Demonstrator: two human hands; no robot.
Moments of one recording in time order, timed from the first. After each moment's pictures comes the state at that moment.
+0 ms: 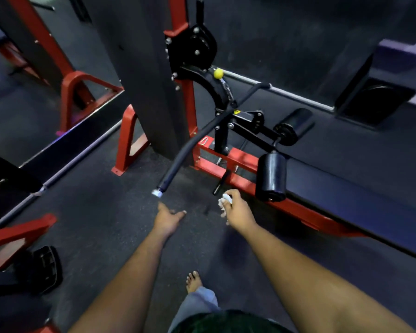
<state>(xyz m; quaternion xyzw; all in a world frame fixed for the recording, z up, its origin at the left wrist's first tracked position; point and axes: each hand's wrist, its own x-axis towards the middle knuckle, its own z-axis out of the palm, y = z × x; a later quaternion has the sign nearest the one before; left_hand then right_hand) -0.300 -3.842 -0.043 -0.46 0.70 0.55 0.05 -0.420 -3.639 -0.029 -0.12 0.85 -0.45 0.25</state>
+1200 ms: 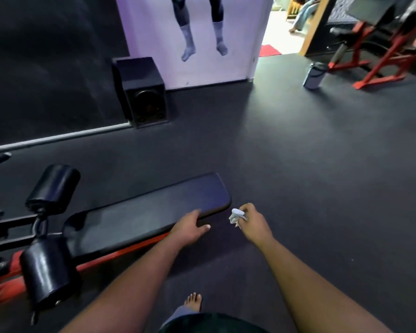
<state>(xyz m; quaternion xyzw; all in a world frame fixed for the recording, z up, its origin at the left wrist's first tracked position) -0.616 -3.115 -0.006 0.21 0.89 0.25 0.31 -0.504 -2.903 0.017 0.30 0.86 -0.40 0.05</state>
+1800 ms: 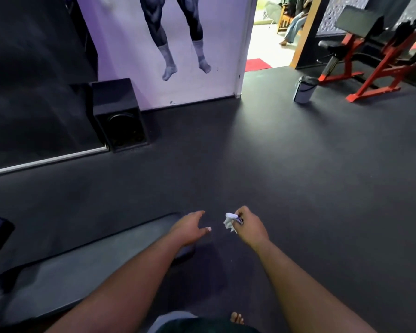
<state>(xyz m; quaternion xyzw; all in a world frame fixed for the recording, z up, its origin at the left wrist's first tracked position) -0.741 -2.799 0.018 0.25 0.91 0.19 0.28 -0.624 -2.603 0.034 0.27 0.89 -0.37 0.03</state>
